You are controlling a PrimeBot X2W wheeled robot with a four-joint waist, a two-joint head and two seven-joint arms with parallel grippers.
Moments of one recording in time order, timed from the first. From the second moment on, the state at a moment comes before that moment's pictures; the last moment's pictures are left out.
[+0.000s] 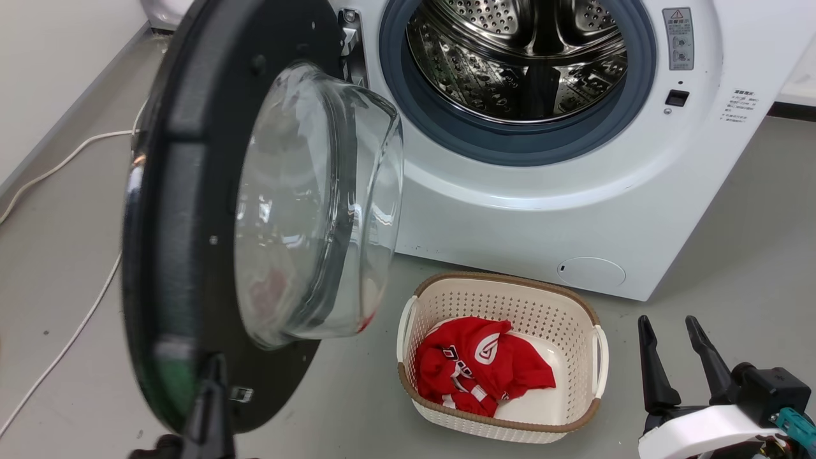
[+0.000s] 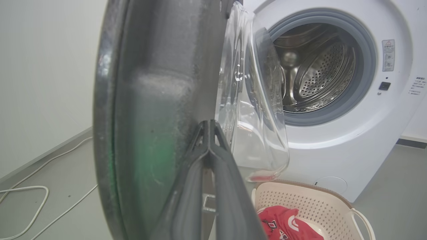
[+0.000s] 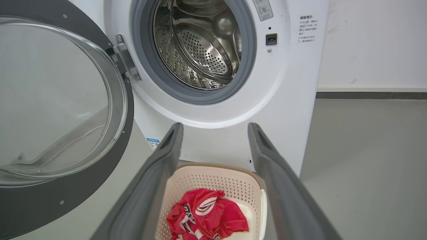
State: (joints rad) left arm 0.24 0.06 -0.06 -0.17 -0.12 0.09 -0.26; right arm 0.03 -0.05 -0.04 0.15 0.20 0.13 -0.21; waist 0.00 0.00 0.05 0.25
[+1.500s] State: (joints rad) left arm -0.31 0.40 0.61 0.48 -0.21 -0.05 -0.26; right arm -0.06 -0.05 -0.06 0.08 0.15 0.13 -0.18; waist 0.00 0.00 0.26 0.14
